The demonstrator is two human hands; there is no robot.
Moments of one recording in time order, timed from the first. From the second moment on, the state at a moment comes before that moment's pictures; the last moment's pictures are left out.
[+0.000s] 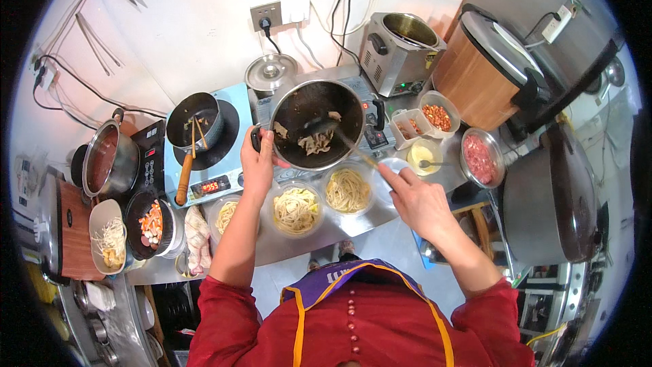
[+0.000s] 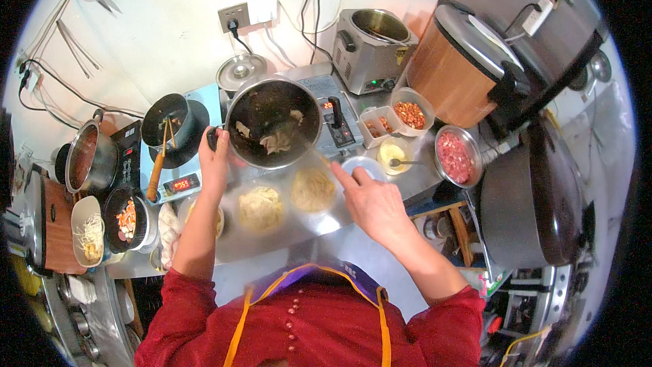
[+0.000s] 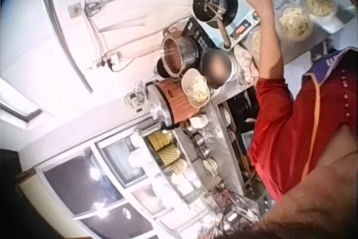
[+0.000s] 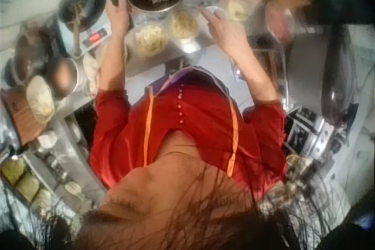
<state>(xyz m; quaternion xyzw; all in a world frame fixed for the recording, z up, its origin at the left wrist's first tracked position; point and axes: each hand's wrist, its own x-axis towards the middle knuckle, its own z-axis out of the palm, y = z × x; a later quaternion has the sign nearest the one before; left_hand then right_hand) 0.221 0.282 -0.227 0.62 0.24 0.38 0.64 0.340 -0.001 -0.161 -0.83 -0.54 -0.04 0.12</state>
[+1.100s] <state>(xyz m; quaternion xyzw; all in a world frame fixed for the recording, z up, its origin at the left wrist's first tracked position) 0.228 0.234 -0.243 0.64 0.18 0.35 0.66 0.300 -0.037 -0.168 -0.88 -0.47 0.02 0.09</state>
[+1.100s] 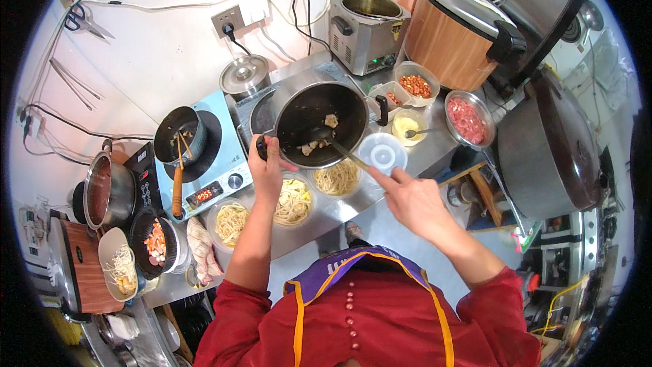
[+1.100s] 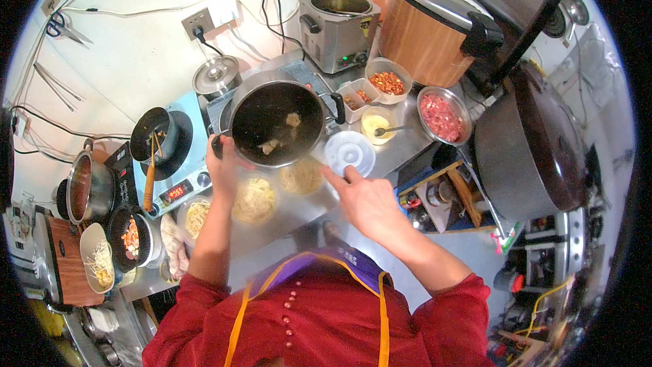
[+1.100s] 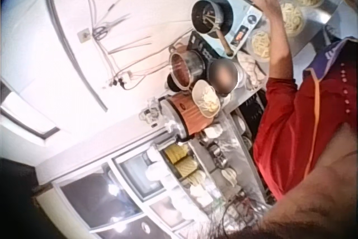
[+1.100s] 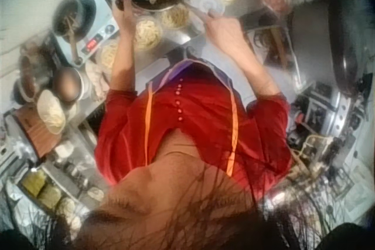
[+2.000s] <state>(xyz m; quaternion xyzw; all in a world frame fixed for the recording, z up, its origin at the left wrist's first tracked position) 0.229 0.215 -0.342 0.76 0.11 0.46 0.44 0.249 -0.077 -0.208 -0.90 -0.38 0.05 0.18</state>
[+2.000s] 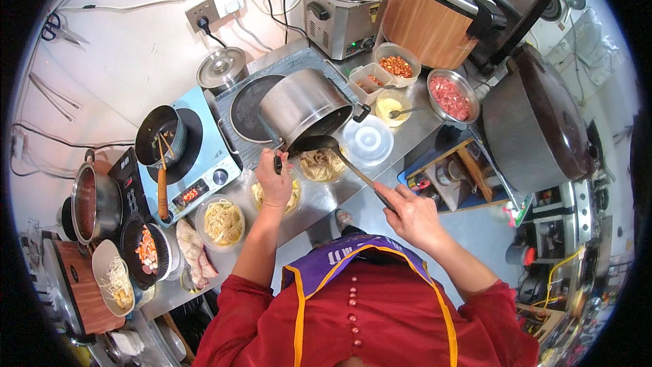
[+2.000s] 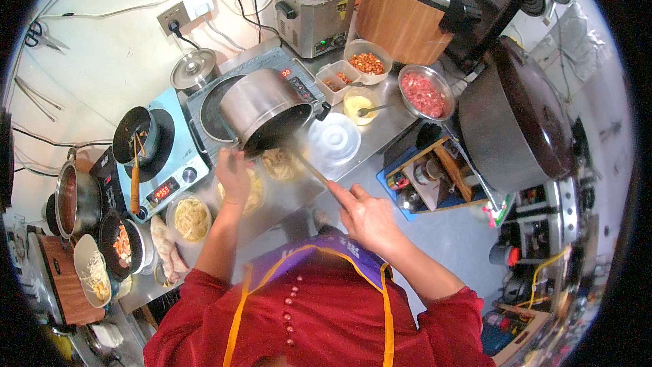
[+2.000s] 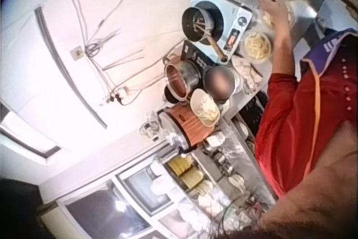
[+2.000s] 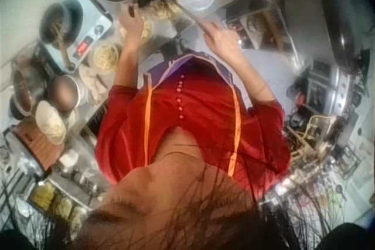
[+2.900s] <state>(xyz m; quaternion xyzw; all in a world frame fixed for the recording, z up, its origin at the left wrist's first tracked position) 0.281 0.289 -0.296 0.49 0.23 0.44 0.72 0.270 -0.101 -0.189 -0.90 -0.39 0.12 0.17</state>
